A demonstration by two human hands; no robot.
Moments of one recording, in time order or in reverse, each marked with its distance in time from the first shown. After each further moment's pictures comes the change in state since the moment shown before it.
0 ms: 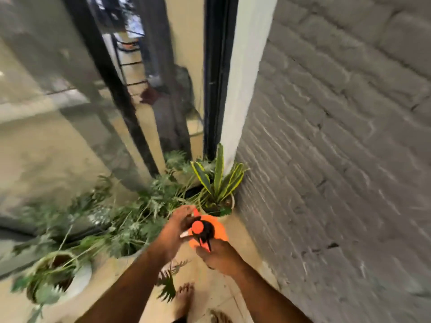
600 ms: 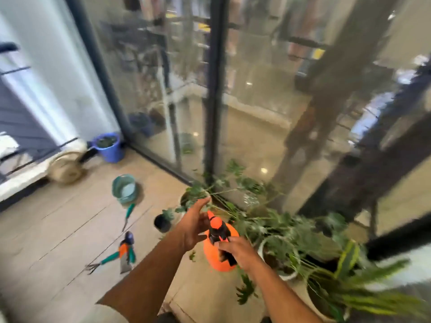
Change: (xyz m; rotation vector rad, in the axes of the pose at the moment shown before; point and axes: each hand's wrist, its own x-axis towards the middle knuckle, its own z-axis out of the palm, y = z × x) left_hand -0.257 -0.117 -0.213 -0.751 0.631 0.185; right_hand -0.036 -0.154 0.224 -0.172 -0.780 -0.222
